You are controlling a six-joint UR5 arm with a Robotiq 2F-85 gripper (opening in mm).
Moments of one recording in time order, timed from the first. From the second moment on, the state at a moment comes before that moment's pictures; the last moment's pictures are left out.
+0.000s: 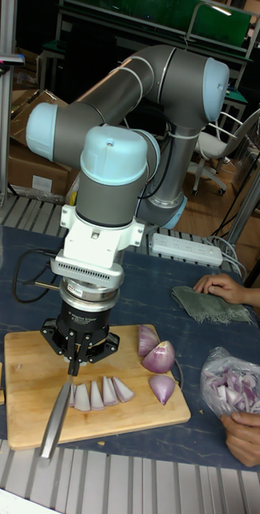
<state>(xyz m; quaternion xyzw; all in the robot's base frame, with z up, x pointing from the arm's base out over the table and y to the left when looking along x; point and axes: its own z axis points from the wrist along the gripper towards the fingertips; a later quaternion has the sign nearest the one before) 0.686 -0.057 0.090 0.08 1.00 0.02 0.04</state>
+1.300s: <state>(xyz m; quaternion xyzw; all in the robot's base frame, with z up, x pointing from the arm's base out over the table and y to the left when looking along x) 0.680 -0.067 0.089 0.03 1.00 0.00 0.02</state>
